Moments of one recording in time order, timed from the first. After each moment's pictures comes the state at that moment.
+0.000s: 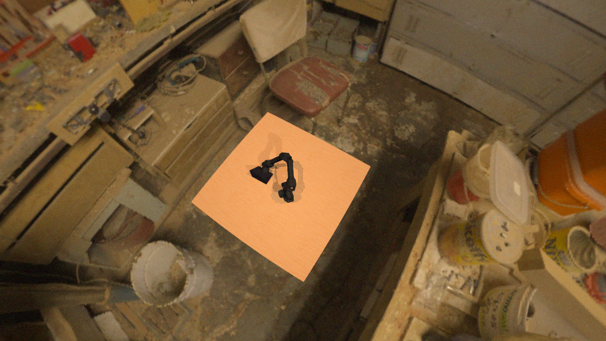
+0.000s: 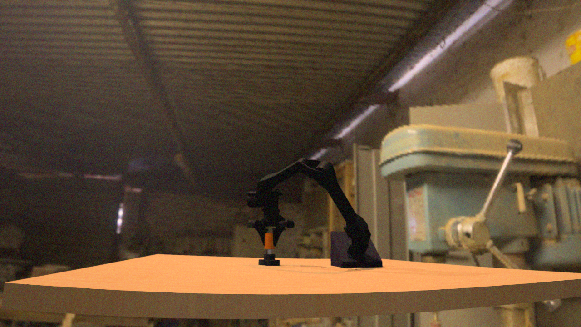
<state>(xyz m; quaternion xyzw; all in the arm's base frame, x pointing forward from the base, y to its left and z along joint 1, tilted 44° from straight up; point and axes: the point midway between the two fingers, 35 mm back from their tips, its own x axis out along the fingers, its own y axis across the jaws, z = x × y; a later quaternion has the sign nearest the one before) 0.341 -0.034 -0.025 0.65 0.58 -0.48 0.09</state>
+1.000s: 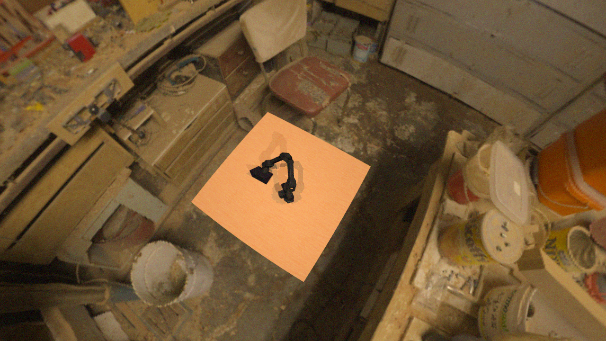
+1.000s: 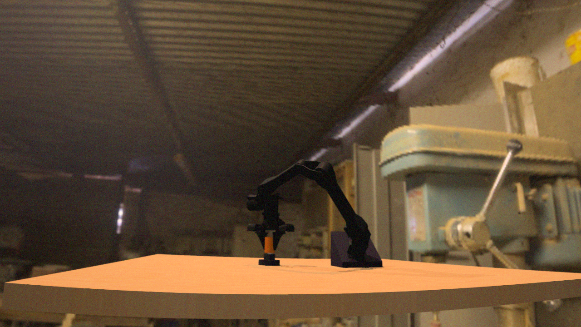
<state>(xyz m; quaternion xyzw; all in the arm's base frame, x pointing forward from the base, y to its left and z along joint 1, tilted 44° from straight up) 0.338 -0.024 -0.036 0.65 0.59 -0.48 0.09</state>
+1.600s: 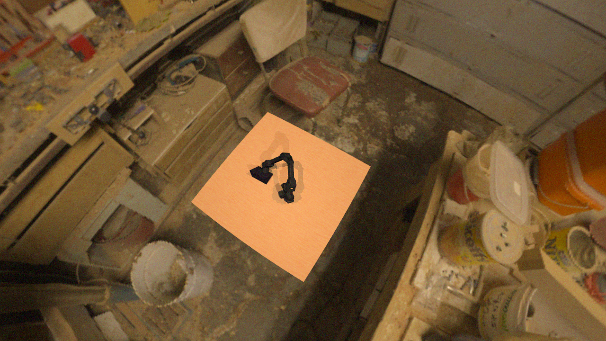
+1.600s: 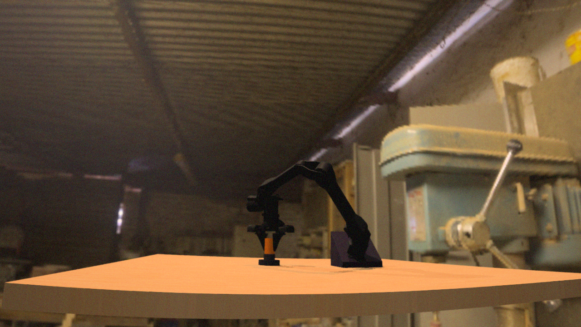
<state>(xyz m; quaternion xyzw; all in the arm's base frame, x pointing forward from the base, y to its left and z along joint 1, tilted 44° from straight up) 0.338 -0.021 -0.039 0.65 0.58 -0.48 0.09</state>
